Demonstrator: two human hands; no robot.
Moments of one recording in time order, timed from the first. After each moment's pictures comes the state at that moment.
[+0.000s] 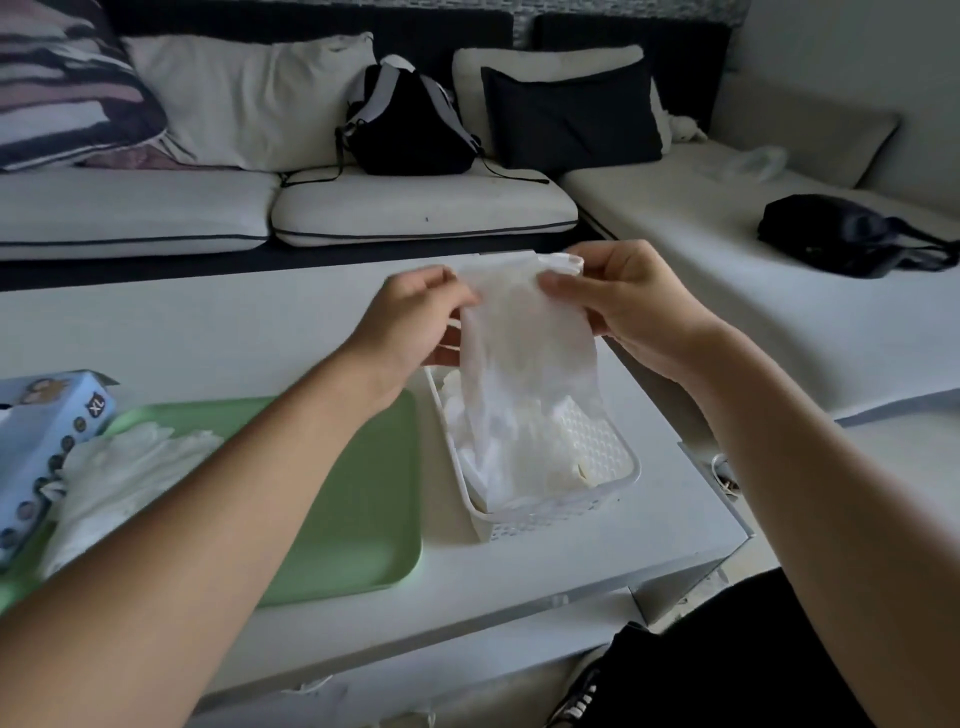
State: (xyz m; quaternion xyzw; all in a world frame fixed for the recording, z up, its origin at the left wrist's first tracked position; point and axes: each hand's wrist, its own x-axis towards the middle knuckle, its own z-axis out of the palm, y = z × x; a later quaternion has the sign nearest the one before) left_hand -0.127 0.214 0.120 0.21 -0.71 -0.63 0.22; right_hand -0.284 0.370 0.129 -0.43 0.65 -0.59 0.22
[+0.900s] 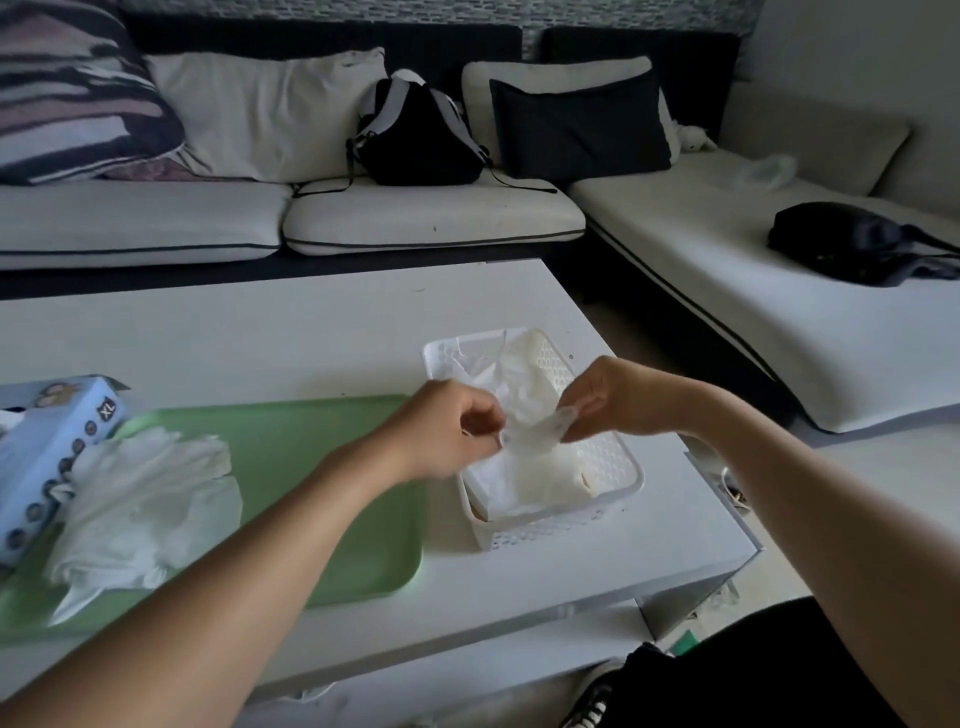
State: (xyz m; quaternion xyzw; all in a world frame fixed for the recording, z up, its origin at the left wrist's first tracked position) left_hand -0.118 0.223 0.043 0.12 -0.91 -0.39 0.07; right_hand -0.306 0.393 0.070 -0.51 0.78 -0.21 0.29
